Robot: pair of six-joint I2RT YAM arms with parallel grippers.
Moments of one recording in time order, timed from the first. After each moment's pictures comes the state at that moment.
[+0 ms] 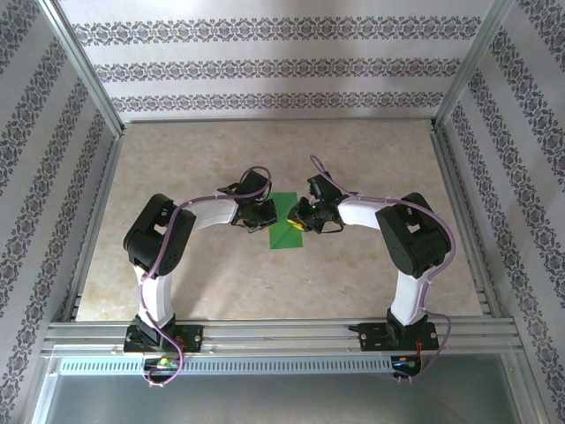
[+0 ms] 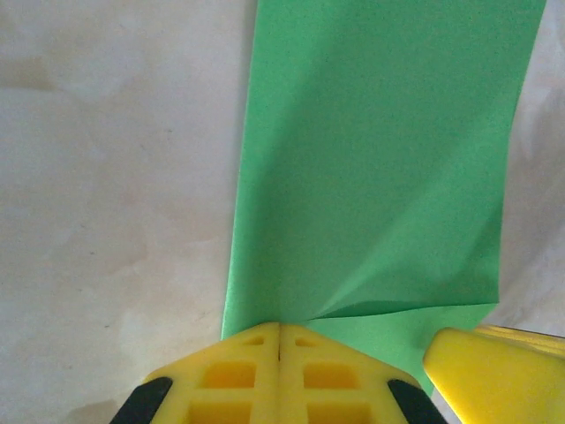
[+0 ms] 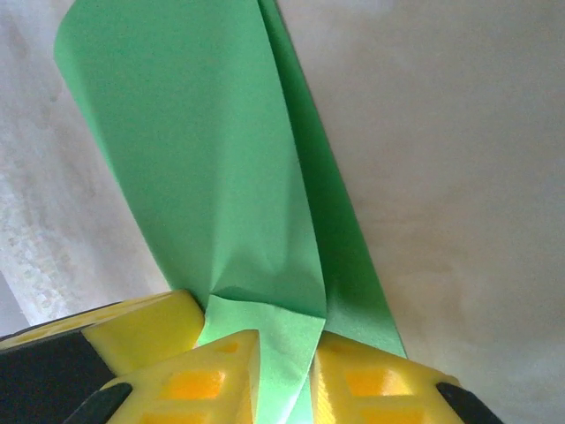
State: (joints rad) left arm -0.53 1.94 1.17 -0.30 0.24 -0.90; right arm 0.48 1.88 1.01 -0.13 -0.44 1.04
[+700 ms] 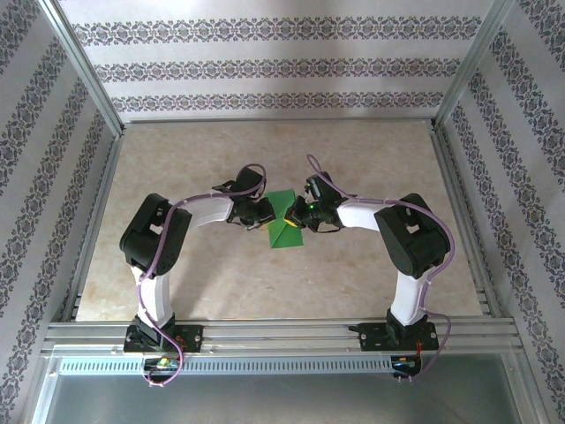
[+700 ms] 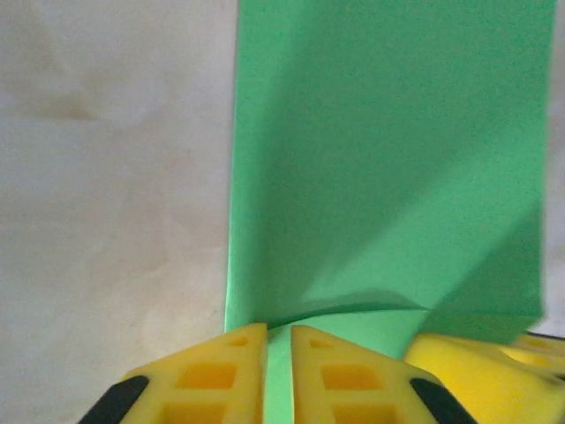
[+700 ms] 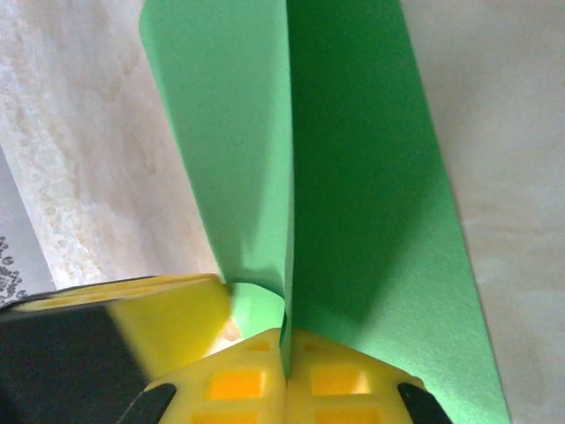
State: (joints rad) left arm -0.48 1.90 1.16 -0.30 0.31 -0.88; right arm 0.49 1.87 0.98 -0.01 -0.49 1.01
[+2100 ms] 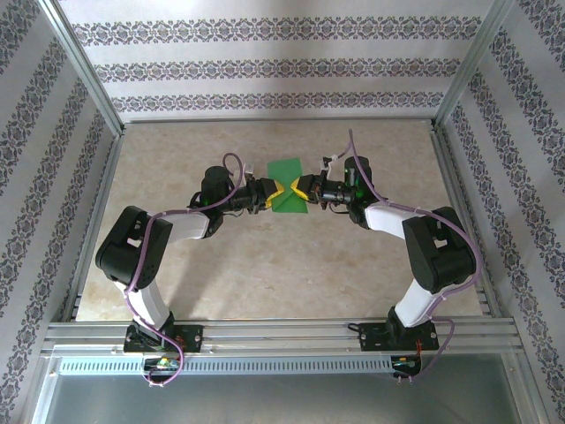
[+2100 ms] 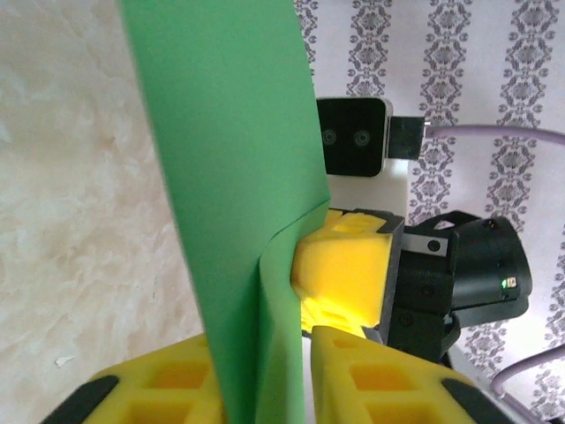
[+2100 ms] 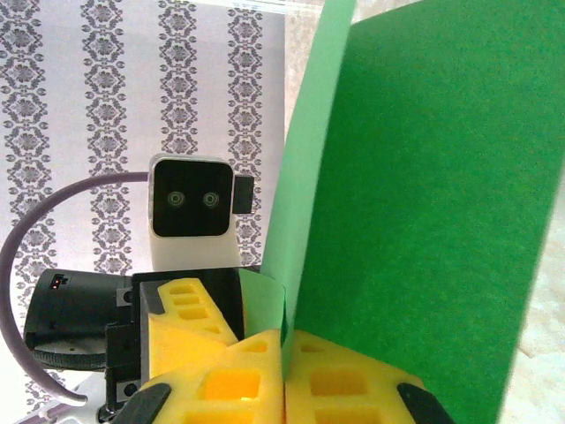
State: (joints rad) left arm -0.38 1.76 0.83 0.72 0.80 -1.38; right arm 0.32 1.70 0.85 0.51 -0.88 1.21
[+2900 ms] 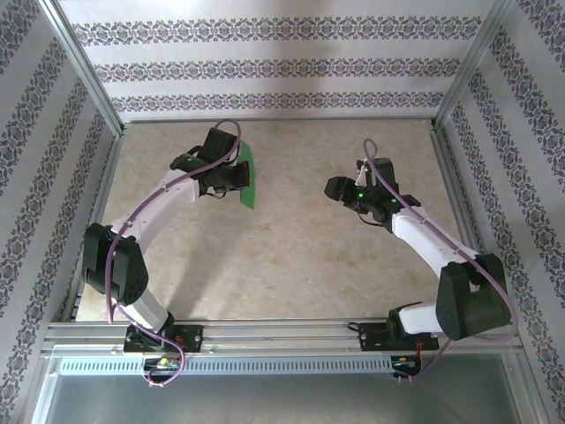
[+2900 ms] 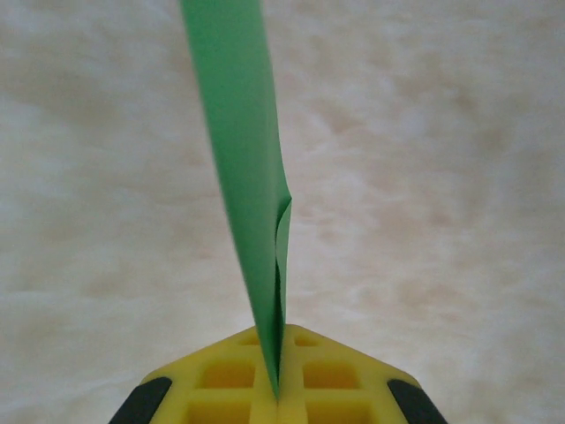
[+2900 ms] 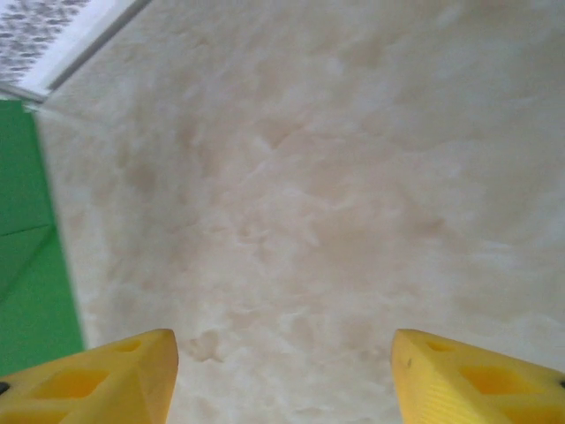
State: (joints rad) left arm -0.41 1.65 1.44 -0.74 0.06 -0.47; right arm 0.24 1.35 0.87 -0.25 -0.30 0.65
